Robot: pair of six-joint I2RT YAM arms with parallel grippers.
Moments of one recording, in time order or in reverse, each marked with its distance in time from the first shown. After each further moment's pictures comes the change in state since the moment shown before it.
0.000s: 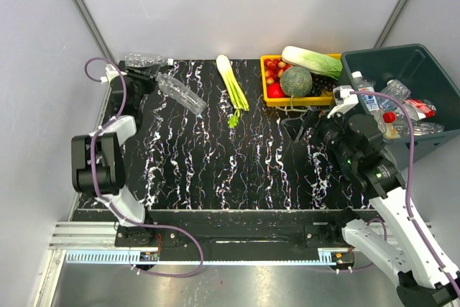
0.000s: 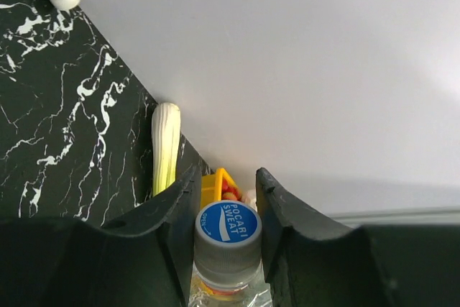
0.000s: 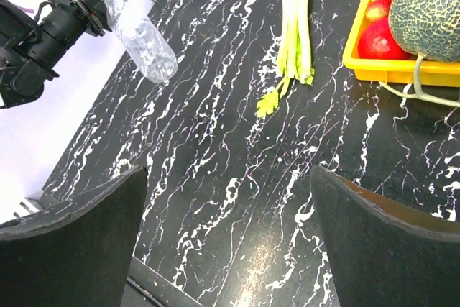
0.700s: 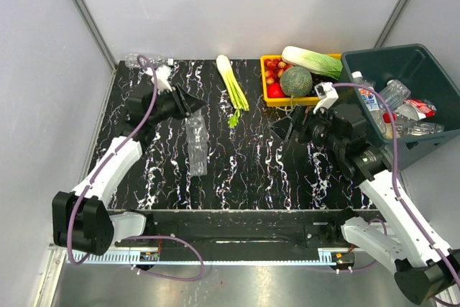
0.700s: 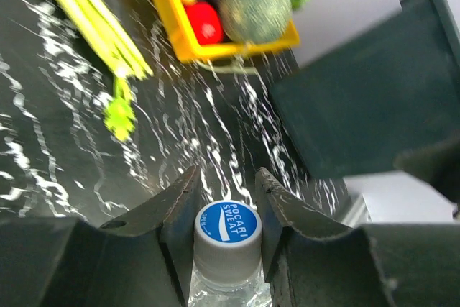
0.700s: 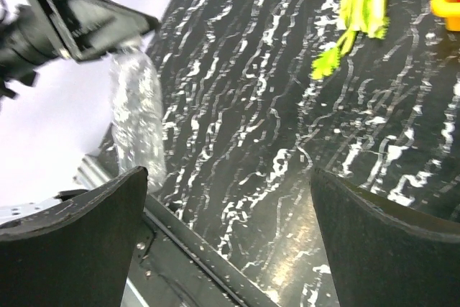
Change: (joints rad) left arm -0.278 -0.508 -0.045 -0.653 0.336 0.636; right arm 0.001 0.110 0.017 0.001 -0.173 0.091
